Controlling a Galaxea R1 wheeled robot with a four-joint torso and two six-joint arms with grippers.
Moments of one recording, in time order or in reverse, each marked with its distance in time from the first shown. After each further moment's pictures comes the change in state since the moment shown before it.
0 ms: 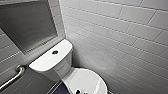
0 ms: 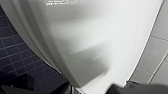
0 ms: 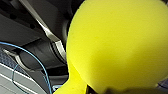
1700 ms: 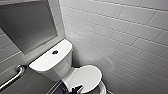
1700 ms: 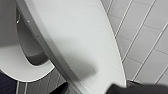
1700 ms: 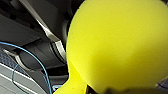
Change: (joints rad) left arm 0.018 -0.417 0.667 -0.024 -0.474 0.000; right arm 0.000 0.000 0.000 0.000 0.000 0.000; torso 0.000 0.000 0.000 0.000
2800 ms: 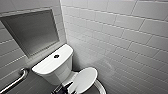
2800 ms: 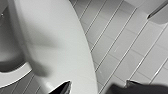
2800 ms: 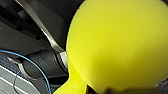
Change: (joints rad) left arm 0.035 -0.128 0.095 -0.008 -0.223 -0.259; right arm -0.013 0.006 -0.003 0.000 -0.004 -0.001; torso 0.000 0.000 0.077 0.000
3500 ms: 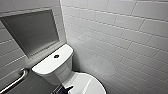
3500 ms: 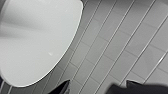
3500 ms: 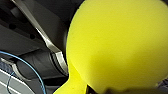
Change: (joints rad) left arm 0.014 0.010 -0.092 0.103 0.197 -0.053; right arm 0.000 0.041 -0.076 0.000 -0.001 0.000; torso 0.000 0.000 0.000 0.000
